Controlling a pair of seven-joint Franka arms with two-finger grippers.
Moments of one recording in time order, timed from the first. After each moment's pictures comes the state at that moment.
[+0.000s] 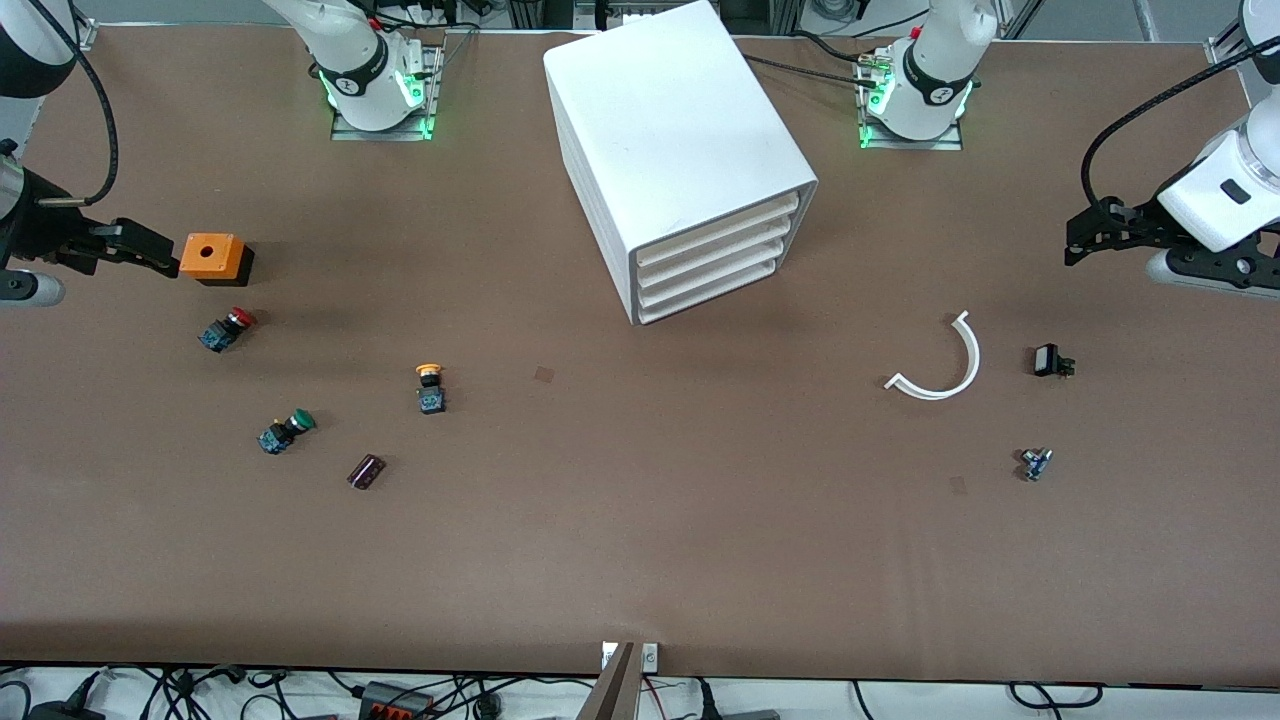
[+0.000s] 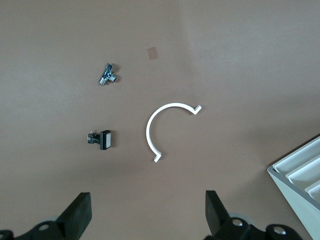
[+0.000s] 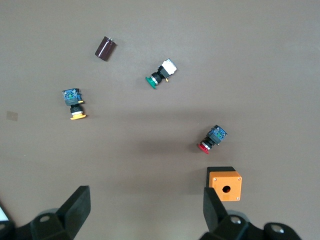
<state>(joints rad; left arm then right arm) -0.06 -0.04 0.06 -1.75 0.01 1.67 0.15 -0.01 0.04 -0.04 -1.68 -0.02 1.65 -0.03</state>
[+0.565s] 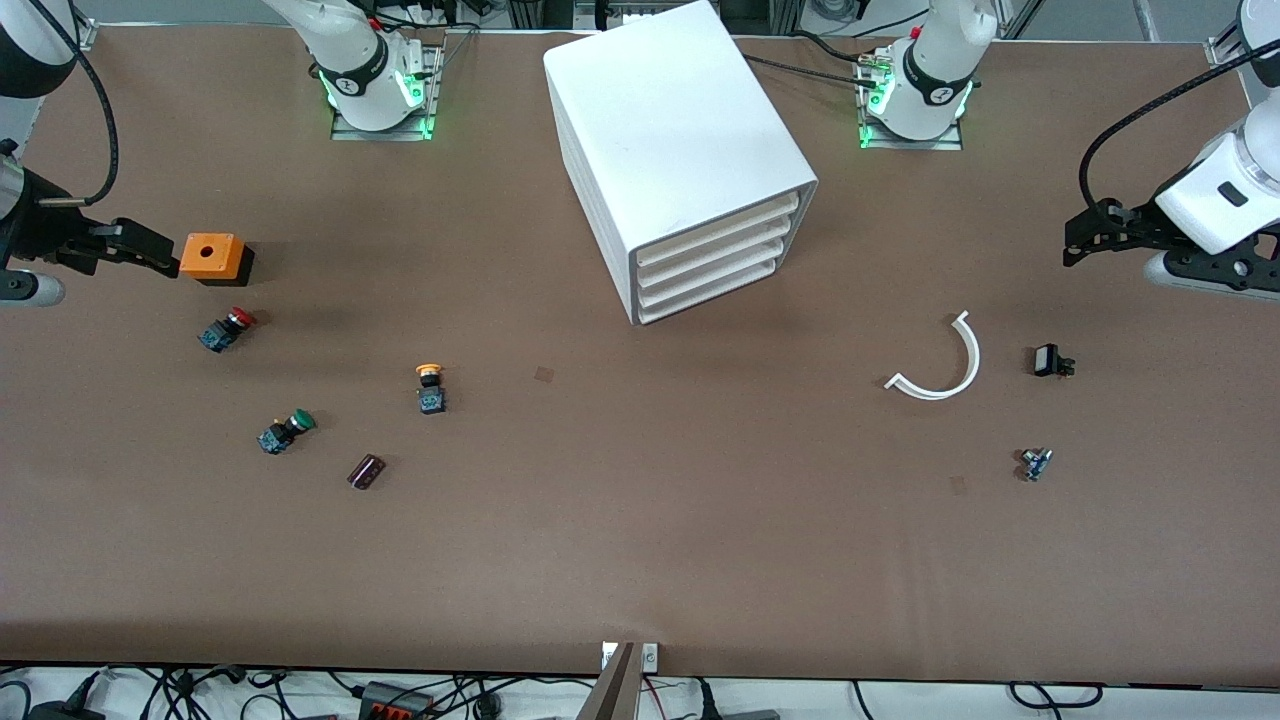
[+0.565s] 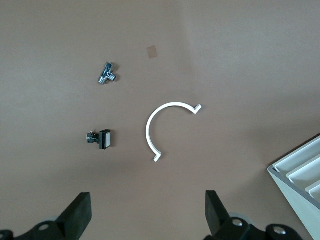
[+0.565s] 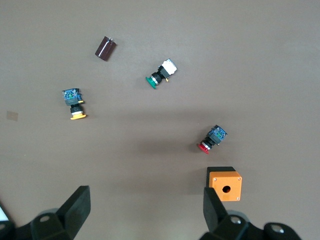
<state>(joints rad) -0.06 -0.03 0.06 -1.75 0.01 1.67 0.15 -0.01 0.04 -0.04 -1.68 -0.02 1.65 -0.03</state>
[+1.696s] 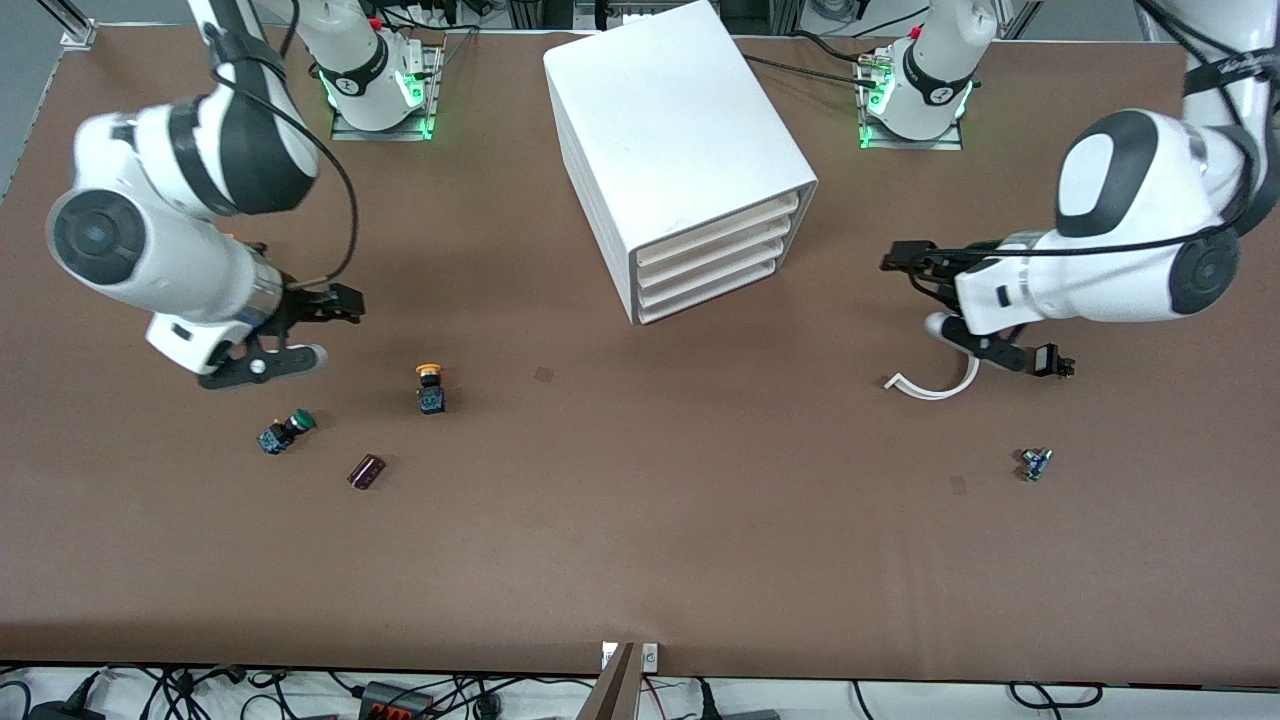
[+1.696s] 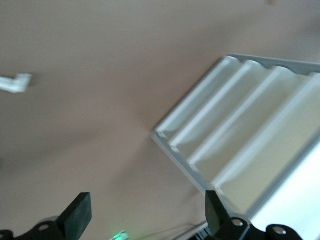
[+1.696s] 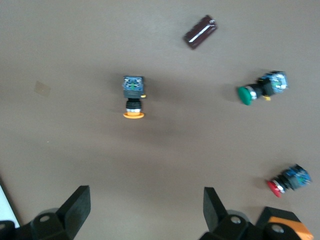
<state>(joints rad) -0.15 0.24 -0.01 -1.76 -0.46 1.56 0.30 0.26 0.29 -0.03 -1.69 0.02 1.79 -0.02</state>
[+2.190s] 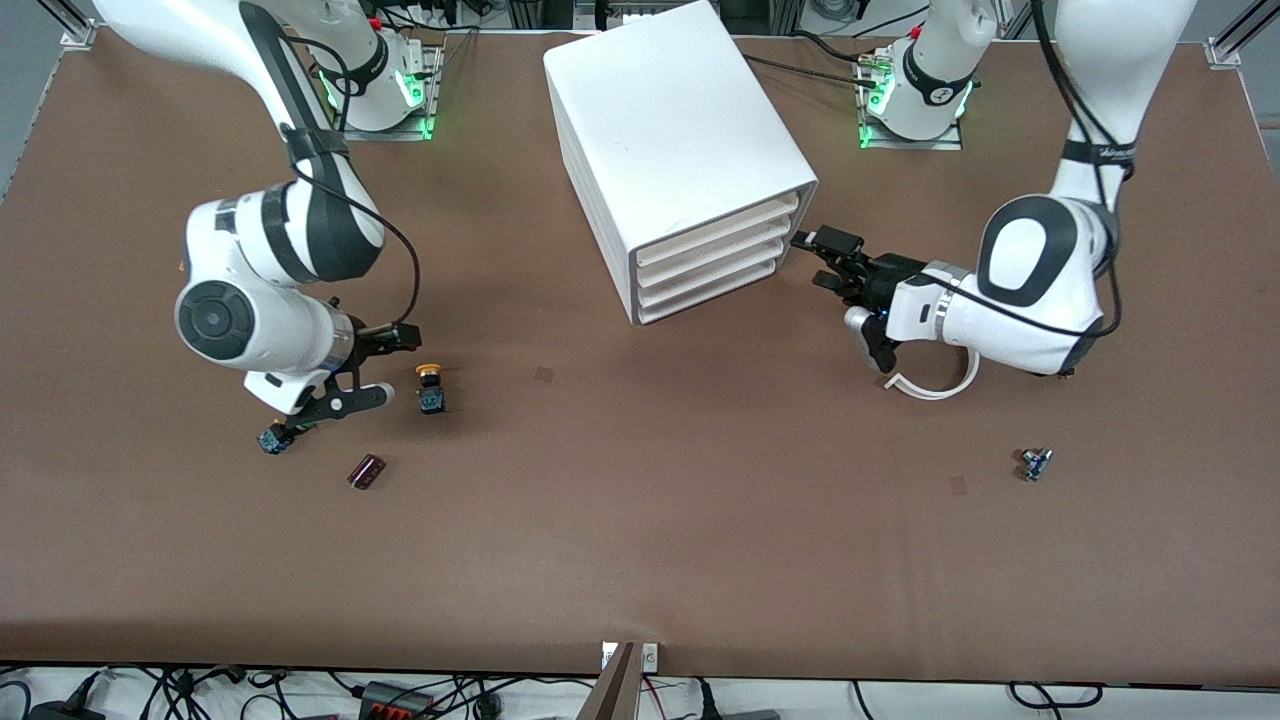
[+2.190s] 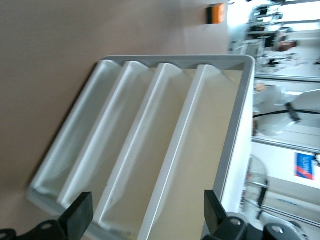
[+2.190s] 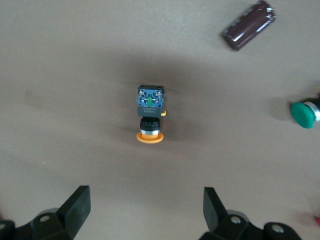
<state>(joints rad) -0.16 0.37 -0.02 -1.90 -0.95 1.55 0.71 0.28 0.46 -0.03 -1.69 0.07 1.91 -0.02</state>
